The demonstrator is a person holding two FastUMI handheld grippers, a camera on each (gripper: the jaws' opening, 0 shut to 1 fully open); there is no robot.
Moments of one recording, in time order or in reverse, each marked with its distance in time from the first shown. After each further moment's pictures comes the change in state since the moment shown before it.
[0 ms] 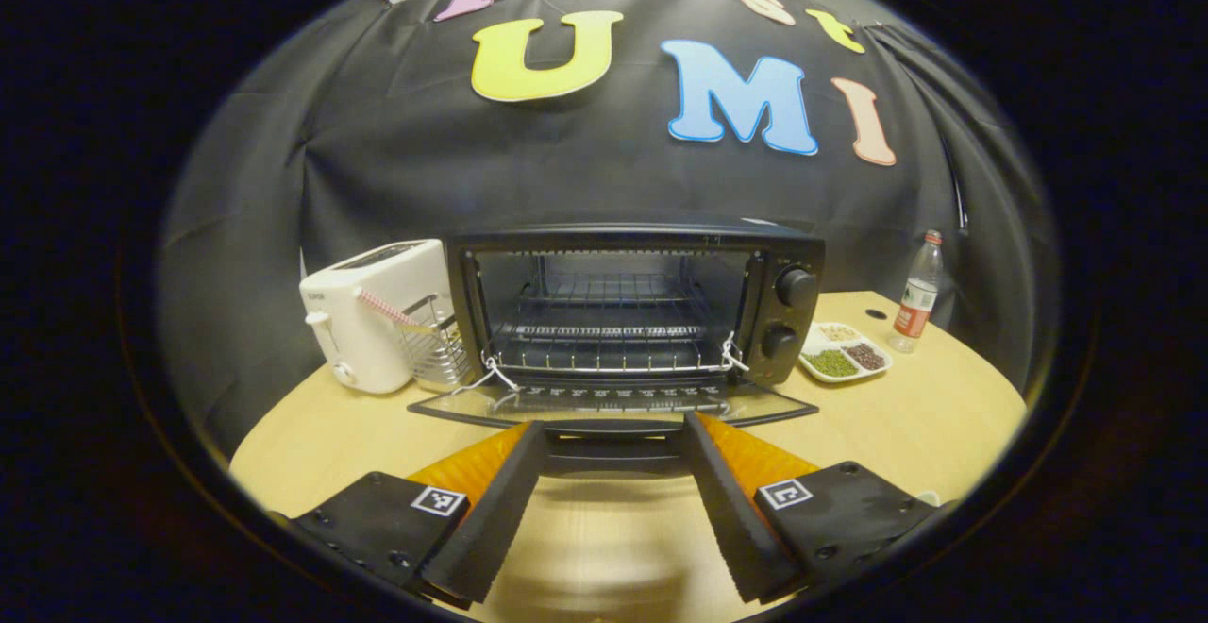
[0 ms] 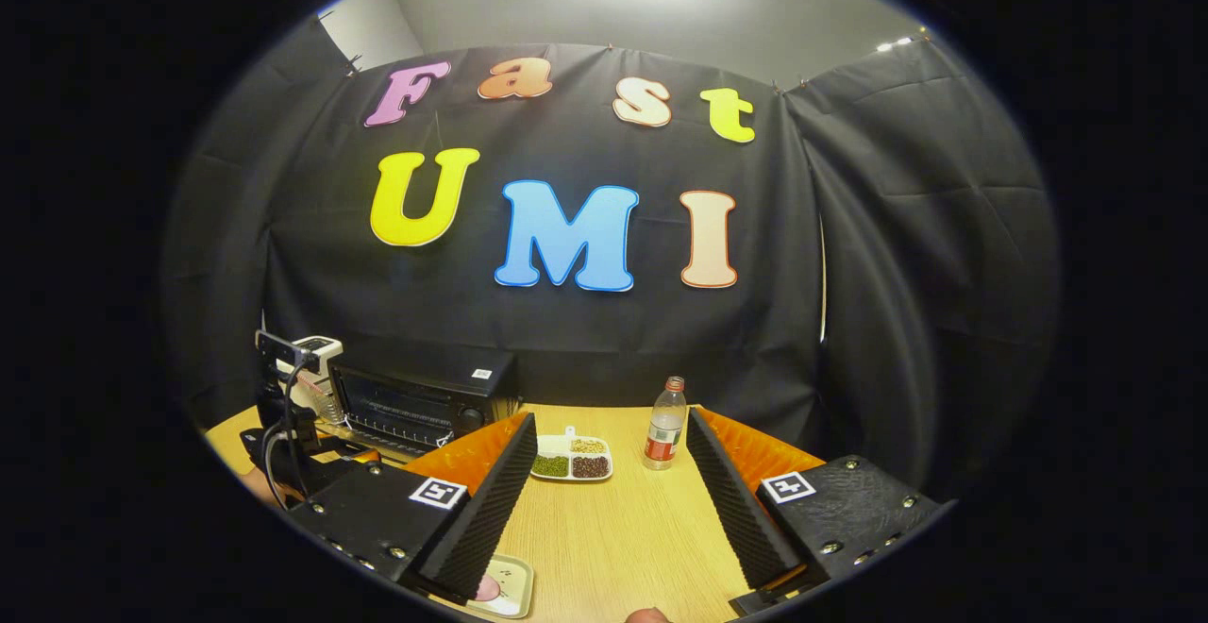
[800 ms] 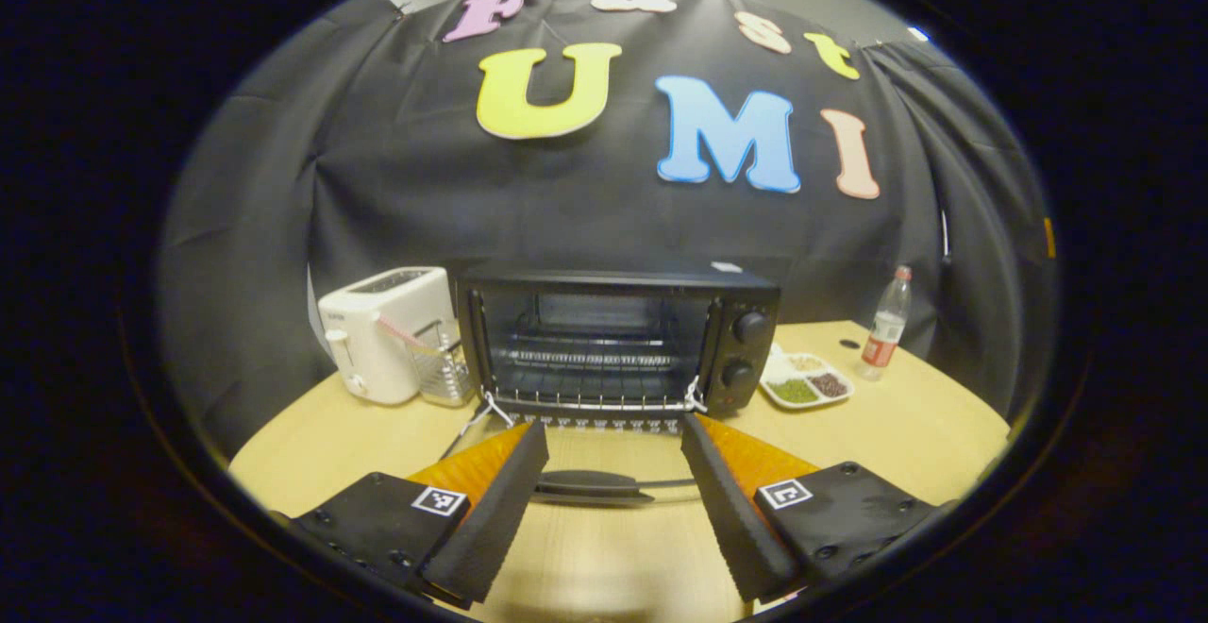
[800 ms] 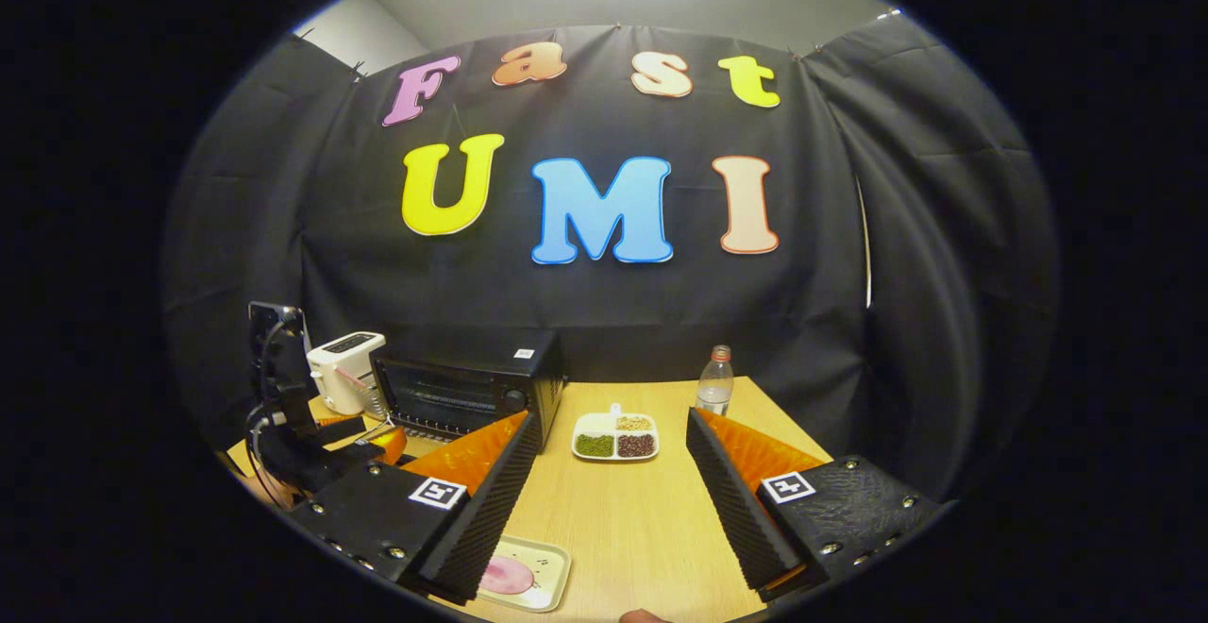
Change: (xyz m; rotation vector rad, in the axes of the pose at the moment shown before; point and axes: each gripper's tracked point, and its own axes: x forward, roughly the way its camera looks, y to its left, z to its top) left arm -0.069 -0.014 0.062 -0.024 -0.147 -0.016; right arm 0.007 0.028 -0.031 0.077 0.107 0.166
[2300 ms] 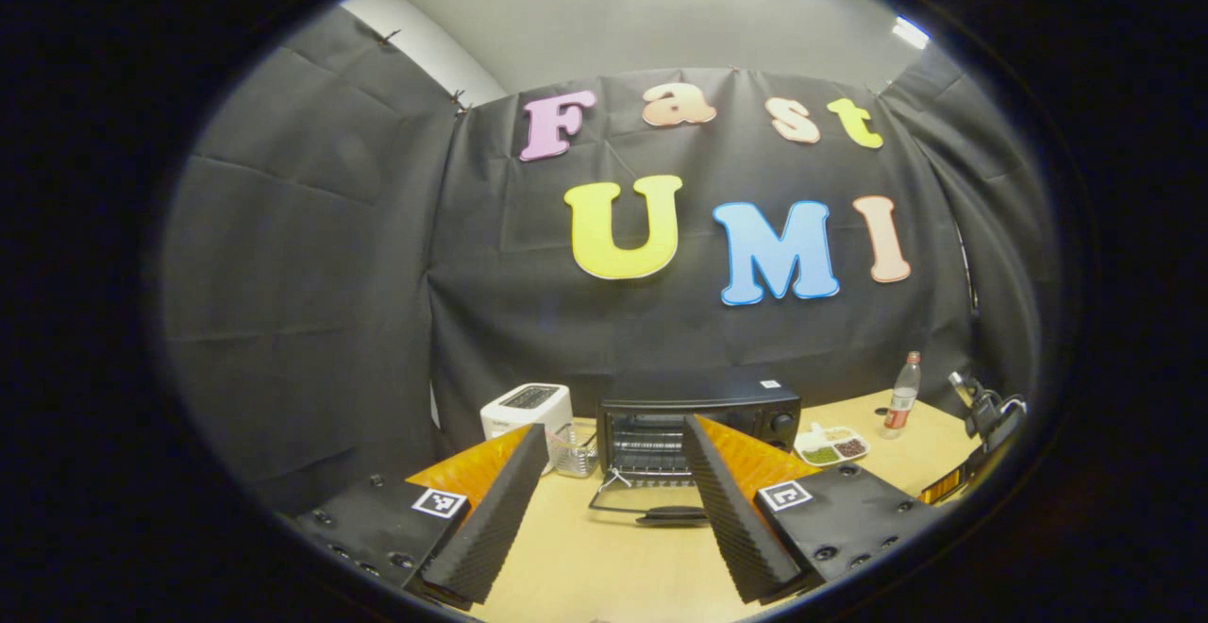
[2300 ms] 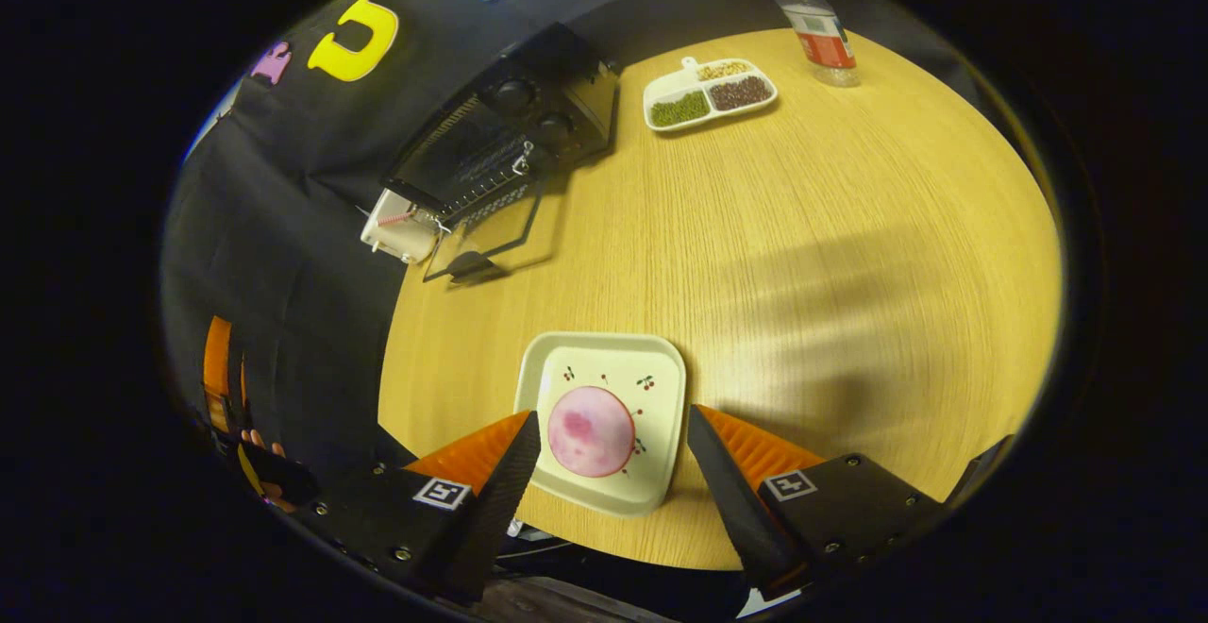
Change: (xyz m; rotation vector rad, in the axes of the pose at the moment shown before) left arm -0.186 0.065 0.106 0.049 -0.233 0.247; right arm 0.006 0.059 -0.234 0.439 1.003 0.397
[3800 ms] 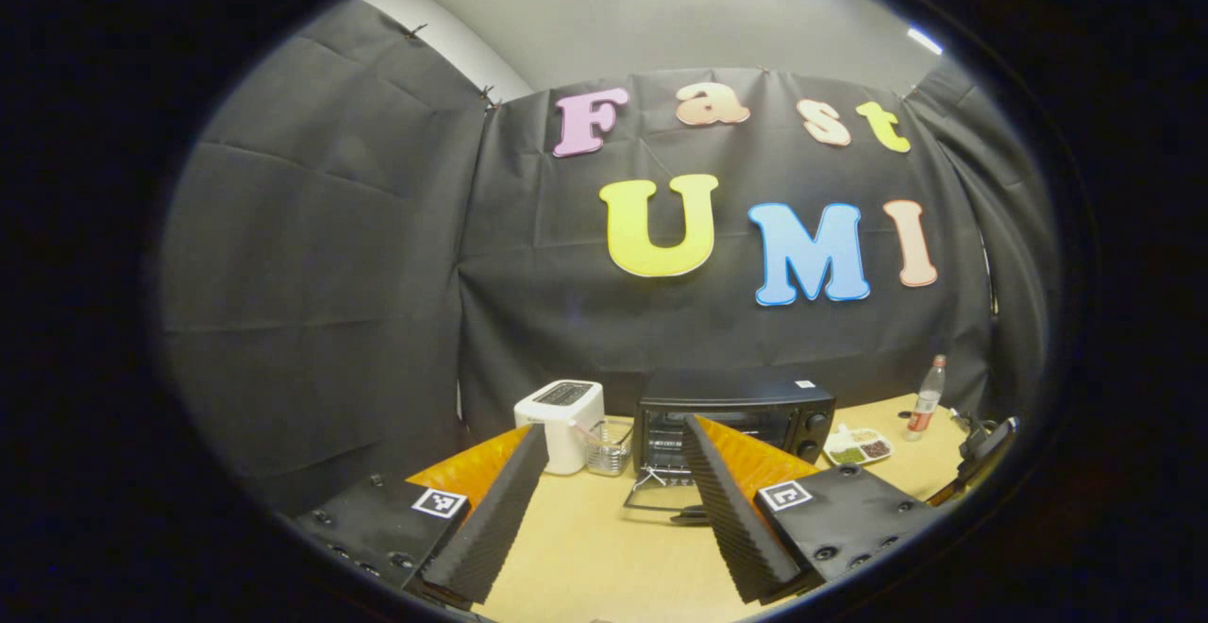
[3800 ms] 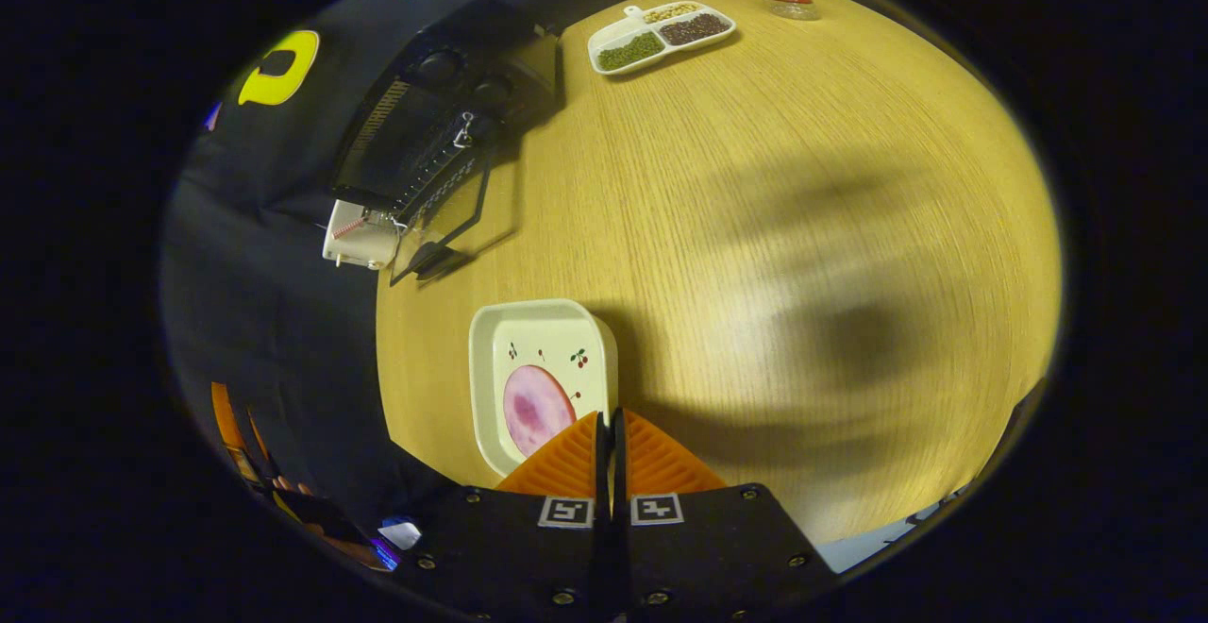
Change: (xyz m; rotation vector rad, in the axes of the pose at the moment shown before) left arm 0.006 0.041 -0.005 -0.032 0.004 0.058; right arm 0.016 0.014 -0.009 0.166 0.093 -0.014
